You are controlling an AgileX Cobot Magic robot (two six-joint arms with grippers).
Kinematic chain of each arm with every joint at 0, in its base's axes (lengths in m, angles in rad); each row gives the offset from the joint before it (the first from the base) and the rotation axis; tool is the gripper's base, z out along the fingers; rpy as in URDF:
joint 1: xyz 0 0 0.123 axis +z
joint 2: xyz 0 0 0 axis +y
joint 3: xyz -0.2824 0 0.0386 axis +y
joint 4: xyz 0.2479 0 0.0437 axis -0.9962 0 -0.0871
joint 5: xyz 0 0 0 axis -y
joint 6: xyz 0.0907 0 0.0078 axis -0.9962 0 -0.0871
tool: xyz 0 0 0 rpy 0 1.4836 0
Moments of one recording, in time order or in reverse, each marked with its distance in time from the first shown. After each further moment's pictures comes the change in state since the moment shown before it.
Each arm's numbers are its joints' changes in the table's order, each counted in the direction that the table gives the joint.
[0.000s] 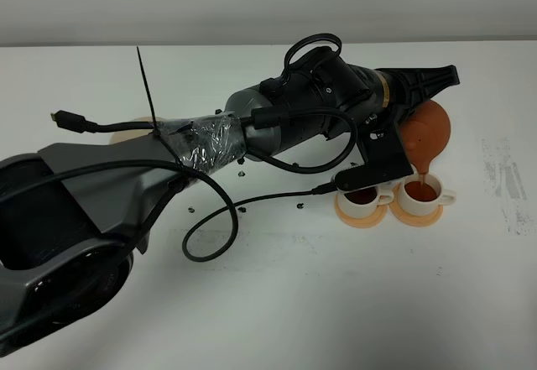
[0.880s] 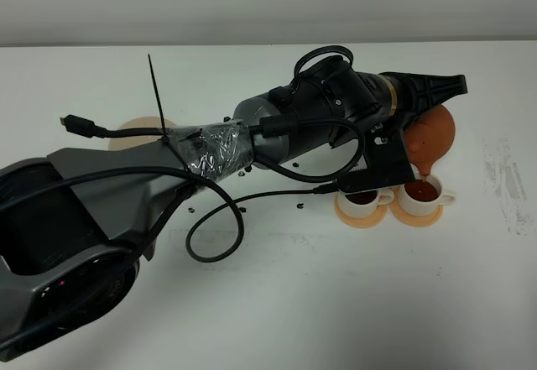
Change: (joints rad) left arm -0.021 0.009 0.003 -0.082 0.024 0.016; right arm 0.000 0.000 0.000 0.000 0.000 0.000
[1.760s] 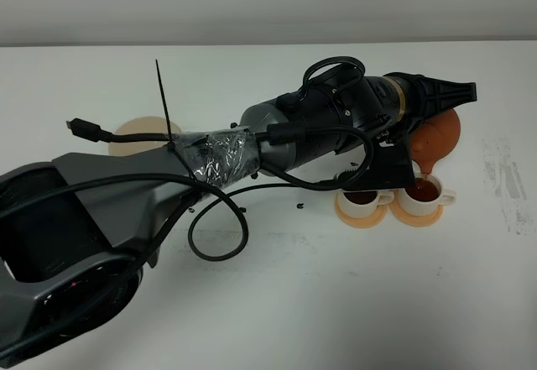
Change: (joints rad) left arm -0.023 0.000 0.001 -0.098 0.016 0.005; right arm 0.000 0.000 0.000 0.000 0.000 0.000
